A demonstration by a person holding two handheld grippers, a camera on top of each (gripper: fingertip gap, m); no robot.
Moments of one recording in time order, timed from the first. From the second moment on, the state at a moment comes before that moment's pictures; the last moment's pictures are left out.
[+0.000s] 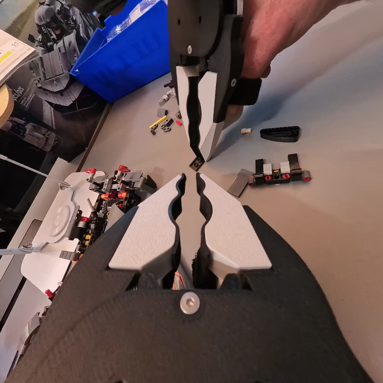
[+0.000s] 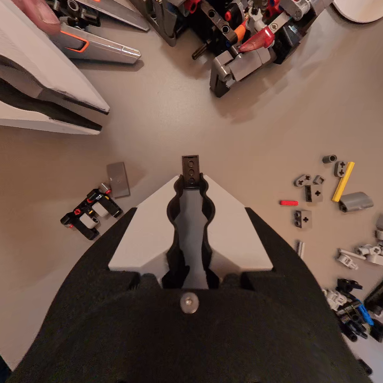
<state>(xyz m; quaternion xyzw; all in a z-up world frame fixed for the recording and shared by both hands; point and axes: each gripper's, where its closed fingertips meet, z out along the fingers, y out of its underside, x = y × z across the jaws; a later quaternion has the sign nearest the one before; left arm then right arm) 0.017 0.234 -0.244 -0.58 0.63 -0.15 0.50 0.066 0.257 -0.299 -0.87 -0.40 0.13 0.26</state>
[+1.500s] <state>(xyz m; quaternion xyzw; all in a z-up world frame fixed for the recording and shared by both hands) 0.022 0.220 -0.182 -0.60 0.40 -0.55 0.42 0.023 0.234 -0.186 -0.71 -0.43 0.02 0.55</state>
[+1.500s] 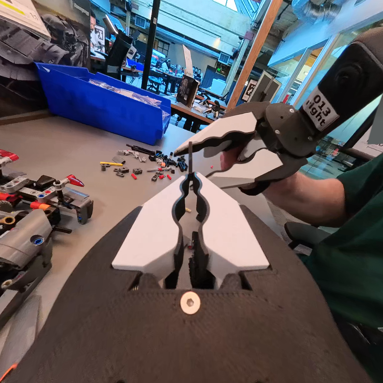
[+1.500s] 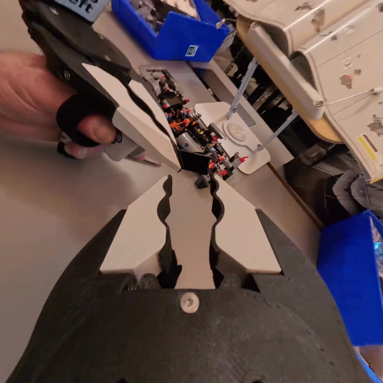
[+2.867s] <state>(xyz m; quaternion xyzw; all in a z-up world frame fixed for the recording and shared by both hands) 0.026 0.196 -0.177 -0.55 0.47 -0.57 0.39 0.021 0.198 -0.189 -0.74 -0.44 0.37 0.36</state>
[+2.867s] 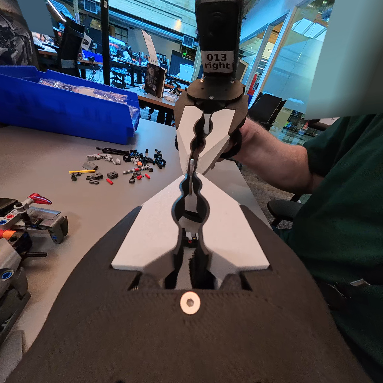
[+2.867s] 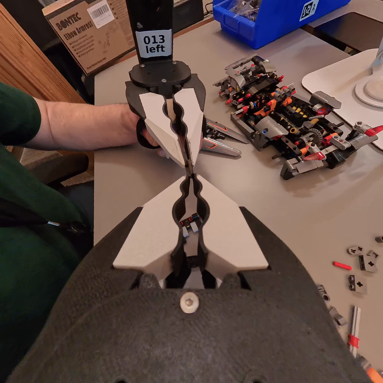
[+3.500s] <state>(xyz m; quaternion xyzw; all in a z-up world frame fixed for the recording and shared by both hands) 0.042 0.159 -0.293 -0.56 0.72 -0.26 0.31 0.074 0.187 -0.207 -0.77 -0.39 0.35 0.37</state>
